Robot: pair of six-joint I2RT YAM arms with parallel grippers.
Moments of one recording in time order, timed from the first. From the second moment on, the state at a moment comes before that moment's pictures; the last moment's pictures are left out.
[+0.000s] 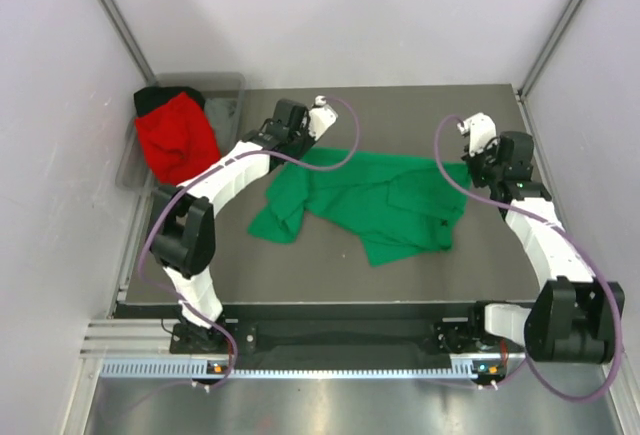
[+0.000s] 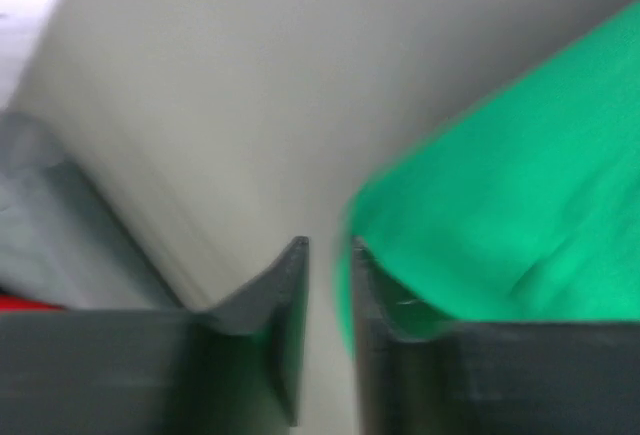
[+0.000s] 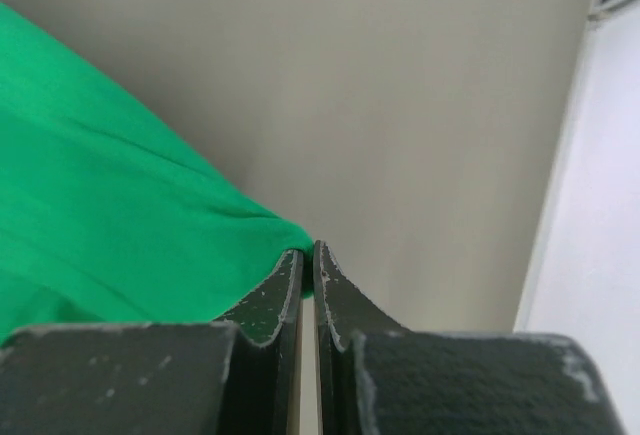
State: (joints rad) left arm -0.47 1.80 1.43 -0.37 -0.07 0.47; right arm -0.03 1.18 0.85 -0.24 -0.15 -0.47
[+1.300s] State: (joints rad) left arm -0.53 1.67 1.10 -0.48 0.01 0.39; right arm -0.05 1.33 0.83 -0.09 -0.15 -0.40
